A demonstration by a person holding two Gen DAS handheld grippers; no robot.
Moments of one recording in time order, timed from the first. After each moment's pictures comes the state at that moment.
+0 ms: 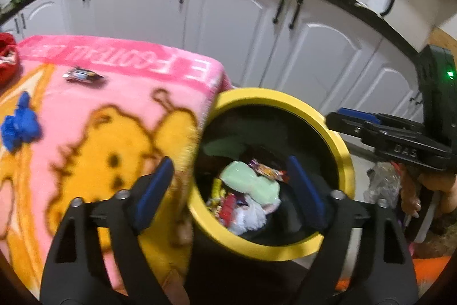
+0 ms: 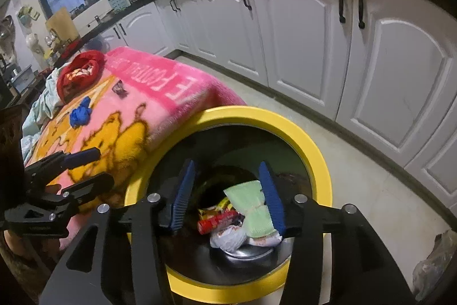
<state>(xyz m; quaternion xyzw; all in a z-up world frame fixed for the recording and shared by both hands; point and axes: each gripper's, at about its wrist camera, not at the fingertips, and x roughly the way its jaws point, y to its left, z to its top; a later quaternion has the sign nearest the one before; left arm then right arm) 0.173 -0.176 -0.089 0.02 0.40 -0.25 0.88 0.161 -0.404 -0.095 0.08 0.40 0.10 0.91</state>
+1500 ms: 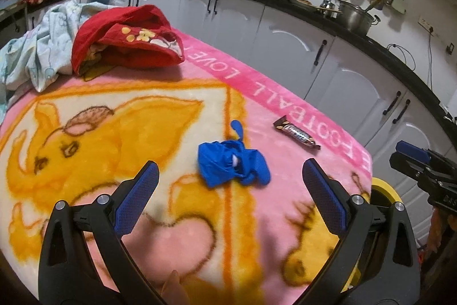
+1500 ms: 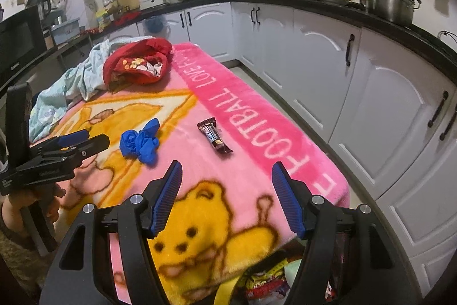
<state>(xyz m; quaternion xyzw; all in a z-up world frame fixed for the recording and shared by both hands) 0.225 0.044 -0.057 -0.10 0.35 -0.03 0.93 0.252 -0.217 -0.038 -0.05 0.35 0.23 0.91</state>
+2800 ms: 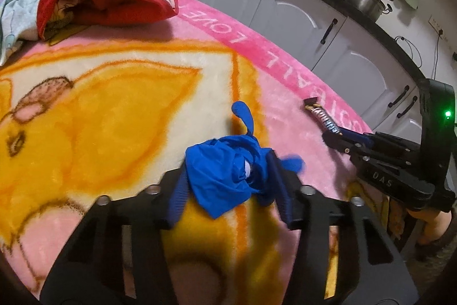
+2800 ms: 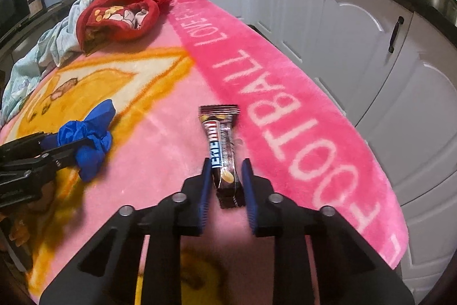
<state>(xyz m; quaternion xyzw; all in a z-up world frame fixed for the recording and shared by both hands) 0.282 0.053 -0.107 -0.14 0.41 -0.06 0.90 0.360 -0.151 -0.120 -0.10 0.42 0.25 0.87</state>
